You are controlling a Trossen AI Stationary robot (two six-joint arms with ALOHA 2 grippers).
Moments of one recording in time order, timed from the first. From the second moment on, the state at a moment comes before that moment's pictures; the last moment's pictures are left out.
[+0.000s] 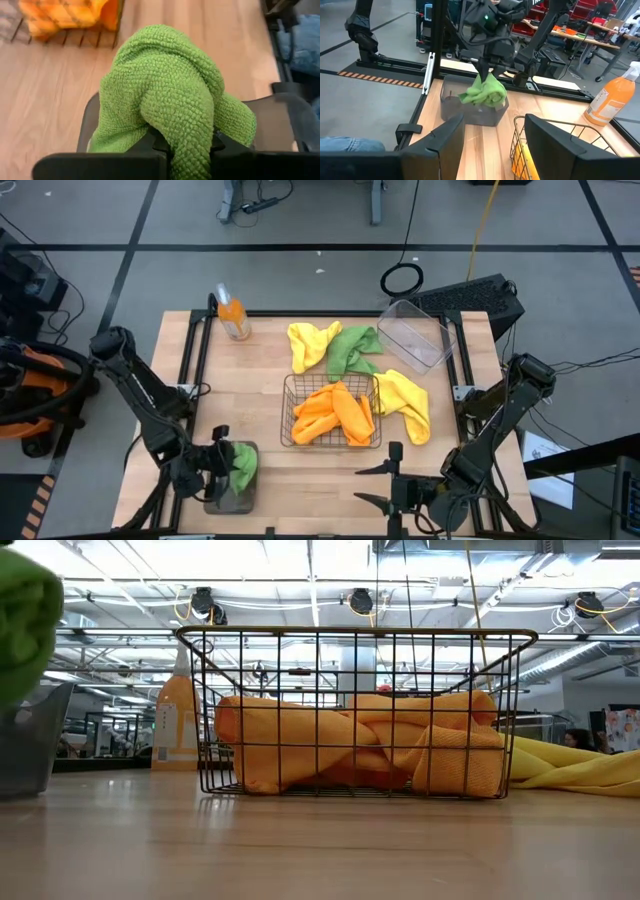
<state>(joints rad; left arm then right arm) -0.99 1.22 0.72 -0.53 -0.53 -0.90 0.86 1.58 1.23 -0.03 0.92 0.16</state>
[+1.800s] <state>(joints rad) -0.98 1.29 0.79 -0.70 -0.28 -1.15 0.83 1.58 1.23 -0.03 0.91 0.17</state>
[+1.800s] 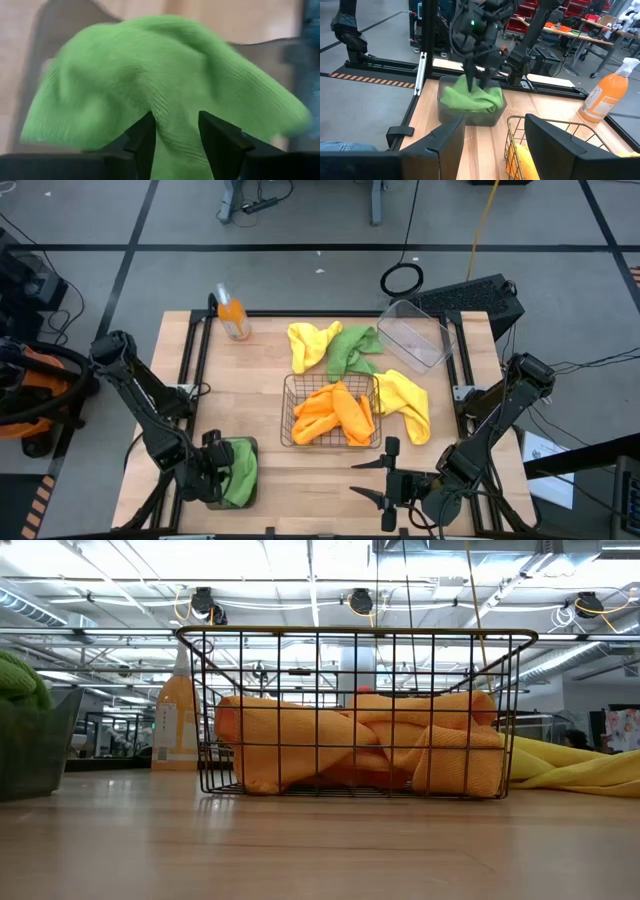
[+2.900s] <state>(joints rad) -0.93 1.51 0.81 -0.71 -0.23 -1.12 0.83 1.58 1.23 -0.03 0.91 0.17</state>
